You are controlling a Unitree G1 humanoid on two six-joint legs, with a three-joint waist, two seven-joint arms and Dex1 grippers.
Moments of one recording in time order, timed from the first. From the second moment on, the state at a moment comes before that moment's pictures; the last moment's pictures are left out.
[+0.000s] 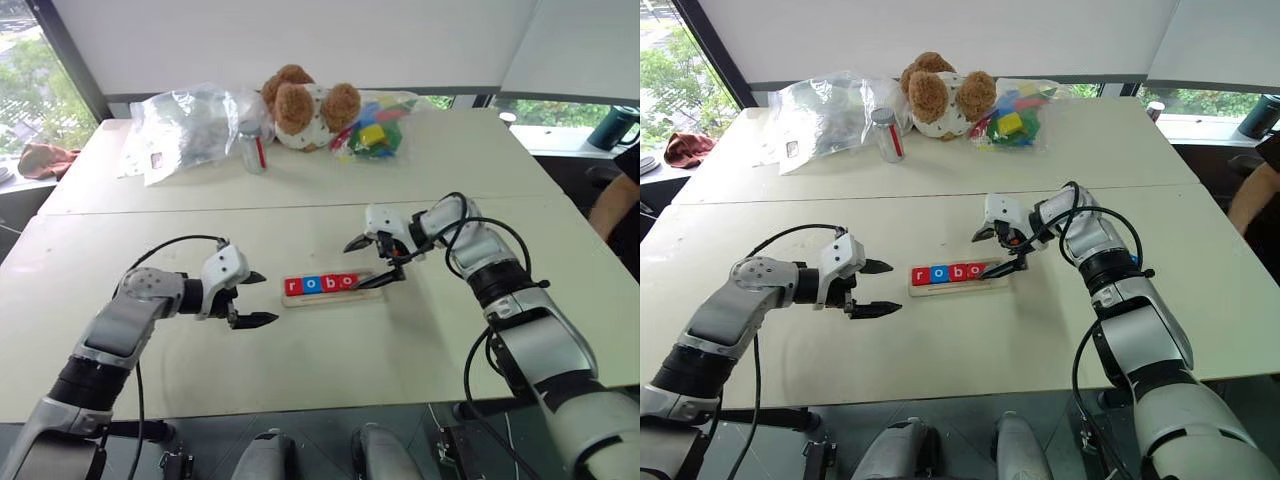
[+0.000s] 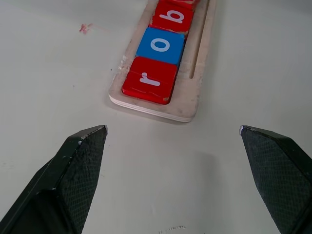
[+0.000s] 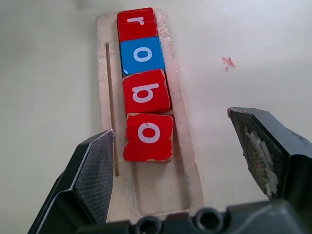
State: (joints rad) left arm -0.41 0.71 -0.15 -0.02 -0.25 0.44 -1.12; right arm -1.00 -0.48 0.31 0.76 -0.11 -0.10 1.45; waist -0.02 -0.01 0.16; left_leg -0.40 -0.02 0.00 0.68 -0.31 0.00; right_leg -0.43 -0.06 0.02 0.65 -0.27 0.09
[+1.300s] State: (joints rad) left arm -0.41 0.70 -0.13 -0.11 -0.31 0.49 -1.11; right arm -0.79 -0.65 0.07 0.40 0.00 0.29 1.18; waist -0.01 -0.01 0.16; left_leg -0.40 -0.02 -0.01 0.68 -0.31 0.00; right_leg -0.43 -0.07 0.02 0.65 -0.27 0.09
